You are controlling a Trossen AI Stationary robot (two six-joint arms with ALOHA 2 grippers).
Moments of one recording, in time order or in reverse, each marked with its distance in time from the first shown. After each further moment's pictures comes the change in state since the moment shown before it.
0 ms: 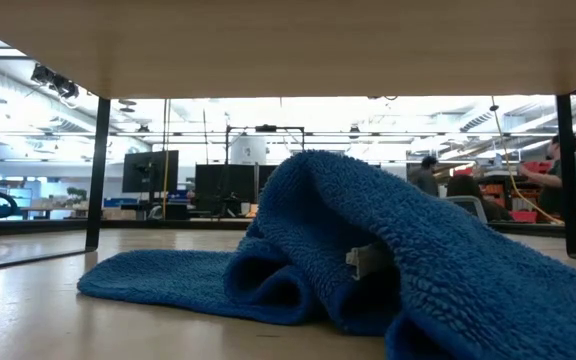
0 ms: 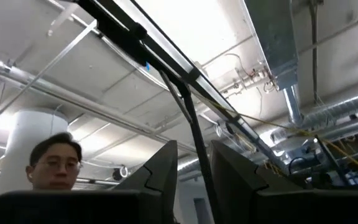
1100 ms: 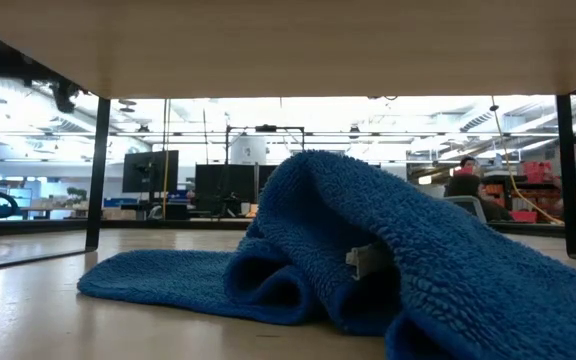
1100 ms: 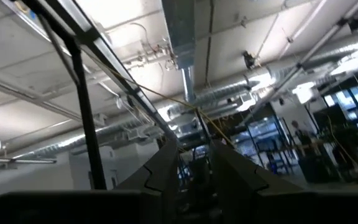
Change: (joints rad) left arm -0.017 -0.001 -0.675 0.787 0.122 -0.108; right arm -0.639 0.003 -0.088 -0.157 -0.105 0.202
